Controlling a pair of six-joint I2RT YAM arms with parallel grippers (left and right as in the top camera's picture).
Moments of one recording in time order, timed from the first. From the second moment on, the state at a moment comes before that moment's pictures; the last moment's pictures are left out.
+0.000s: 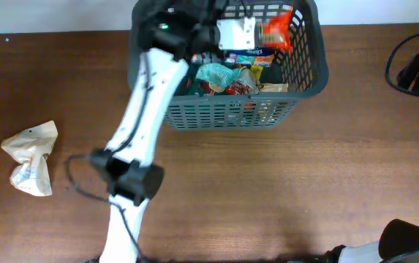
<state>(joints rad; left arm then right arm) -0.44 2.32 2.65 -1.19 0.13 1.14 -0.45 1.65 1.97 -1.33 -0.10 0.05</state>
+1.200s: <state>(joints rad) 0.00 1.71 2.74 -1.62 -0.19 0.42 -0.45 1.65 1.97 -1.33 -0.10 0.05</state>
